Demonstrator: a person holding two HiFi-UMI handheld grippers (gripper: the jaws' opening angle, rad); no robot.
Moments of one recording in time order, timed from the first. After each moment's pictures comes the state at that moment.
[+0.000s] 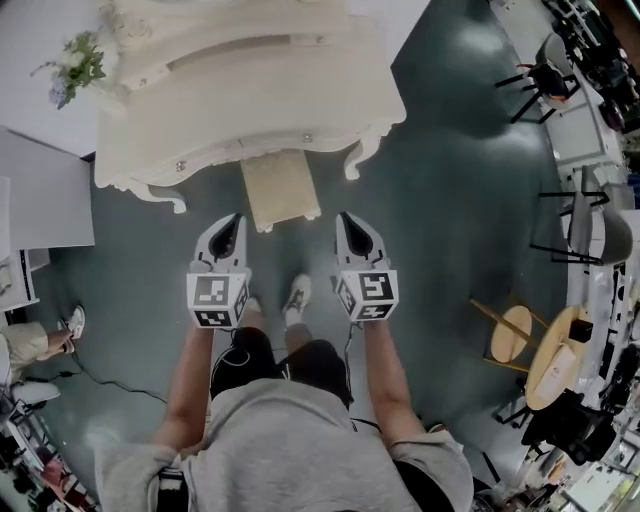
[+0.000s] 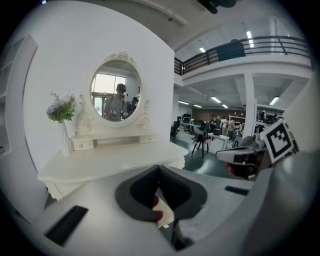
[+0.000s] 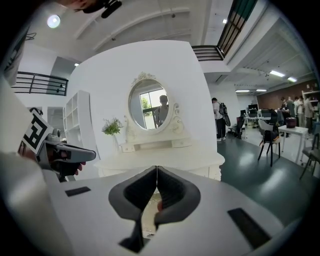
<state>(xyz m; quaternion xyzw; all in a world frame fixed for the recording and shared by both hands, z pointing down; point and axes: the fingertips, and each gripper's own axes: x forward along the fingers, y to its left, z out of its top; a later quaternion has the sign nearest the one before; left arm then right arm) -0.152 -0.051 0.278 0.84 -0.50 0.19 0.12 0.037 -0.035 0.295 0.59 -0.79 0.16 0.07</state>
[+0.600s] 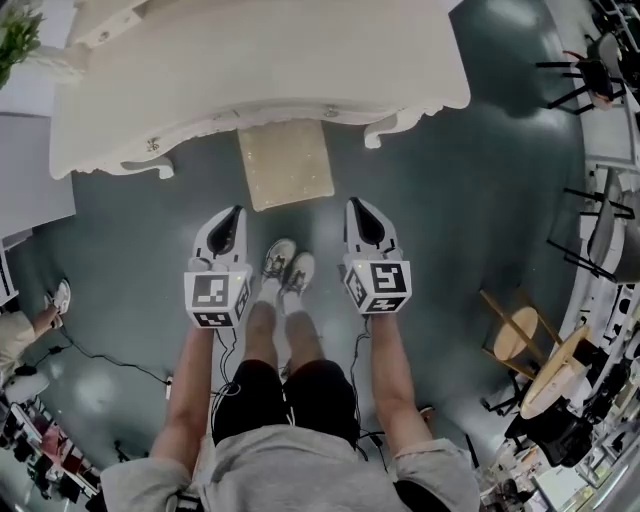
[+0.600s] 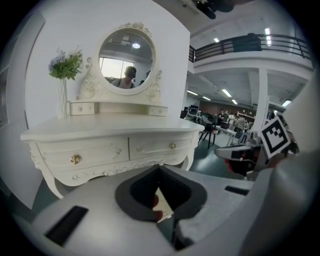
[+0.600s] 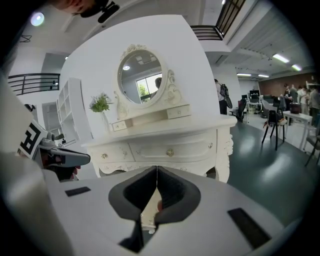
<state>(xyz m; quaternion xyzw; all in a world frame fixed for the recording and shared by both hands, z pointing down) -0.174 -0.115 0.456 0.81 -0.51 0.22 0.18 0.026 -0.118 0.468 0.57 -0.78 0.22 0.12</state>
